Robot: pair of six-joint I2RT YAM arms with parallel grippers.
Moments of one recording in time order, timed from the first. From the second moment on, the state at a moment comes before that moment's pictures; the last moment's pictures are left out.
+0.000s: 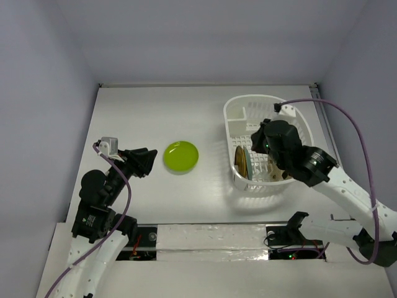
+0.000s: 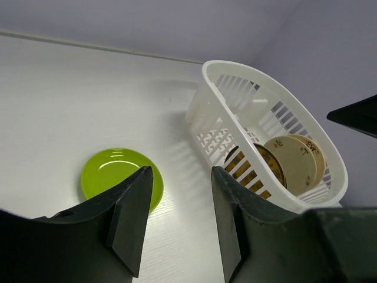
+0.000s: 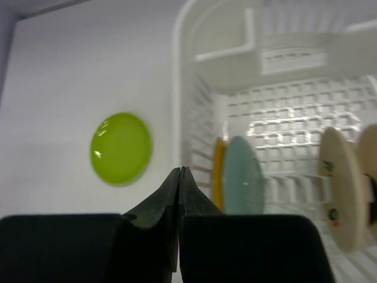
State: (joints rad) left arm -0.30 0.32 0.63 -0.30 0.17 -0.48; right arm 0.84 1.04 1.20 -0.63 0.56 0.65
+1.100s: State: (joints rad) left arm -0.30 0.30 0.63 -0.30 0.19 -0.48; right arm 0.79 1.22 1.03 -0.90 0.40 0.66
